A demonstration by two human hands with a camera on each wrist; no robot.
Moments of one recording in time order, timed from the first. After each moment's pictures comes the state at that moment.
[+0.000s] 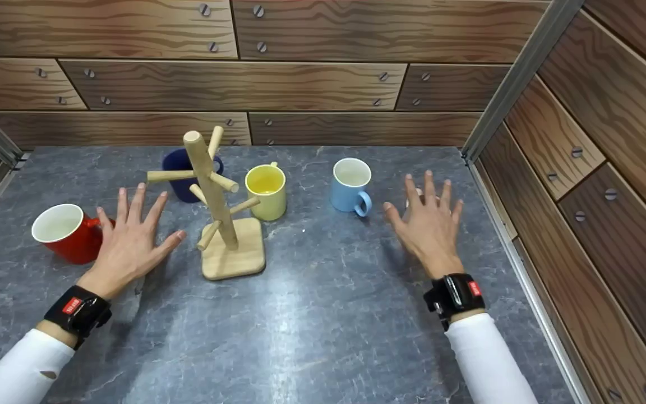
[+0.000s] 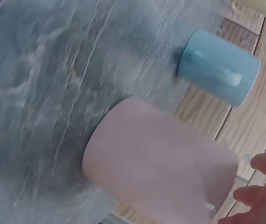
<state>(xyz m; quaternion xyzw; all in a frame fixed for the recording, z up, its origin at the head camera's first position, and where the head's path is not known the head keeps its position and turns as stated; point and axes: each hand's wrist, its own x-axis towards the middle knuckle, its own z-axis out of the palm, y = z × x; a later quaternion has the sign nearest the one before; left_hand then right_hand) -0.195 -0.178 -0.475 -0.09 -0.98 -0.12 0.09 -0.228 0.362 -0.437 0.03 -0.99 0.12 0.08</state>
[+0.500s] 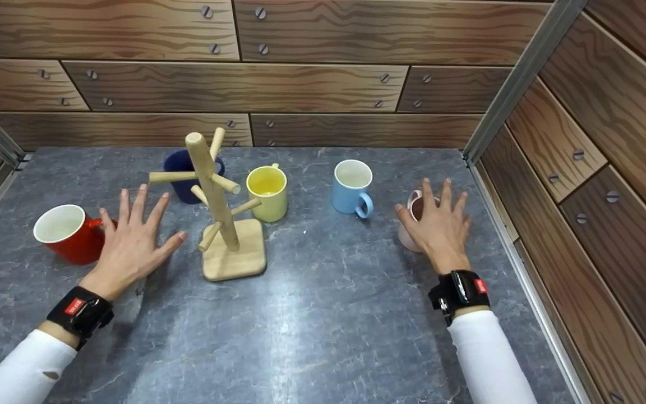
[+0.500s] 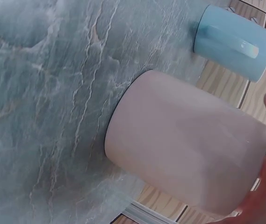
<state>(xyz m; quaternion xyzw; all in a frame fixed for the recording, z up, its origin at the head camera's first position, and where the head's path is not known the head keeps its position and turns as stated) -0.196 -0.177 -0.476 -0.08 -0.99 -0.11 0.09 -0.238 0.382 -0.444 -0.03 -0.99 0.15 0.04</state>
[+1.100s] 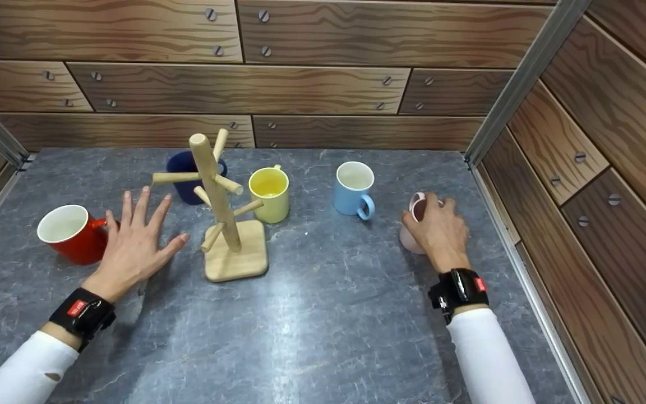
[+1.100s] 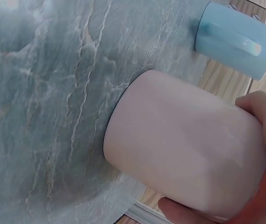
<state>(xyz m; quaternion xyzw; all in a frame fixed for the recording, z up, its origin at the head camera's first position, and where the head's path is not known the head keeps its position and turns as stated) -0.195 -0.176 -0.476 -0.08 -0.98 -0.13 0.09 -0.240 0.380 -0.443 -0.04 -0.99 0.15 0.06</state>
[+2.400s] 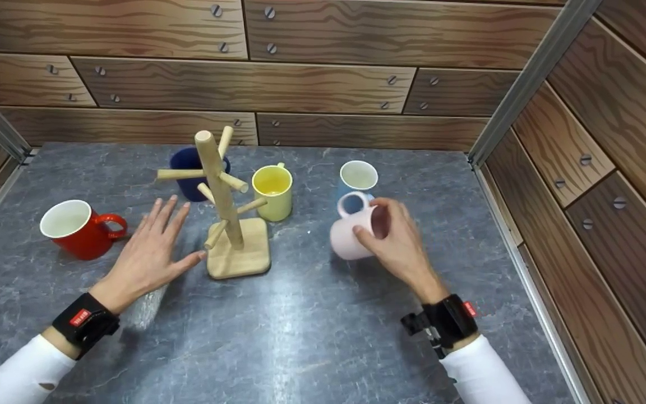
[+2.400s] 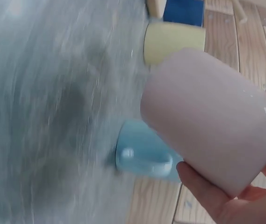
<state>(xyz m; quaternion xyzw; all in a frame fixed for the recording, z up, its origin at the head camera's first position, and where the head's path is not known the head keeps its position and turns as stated) -0.171 -0.155 -0.470 -0.17 -0.97 -0.16 0.10 -0.190 0.298 -0.420 0.08 -0.90 0.42 0.08</state>
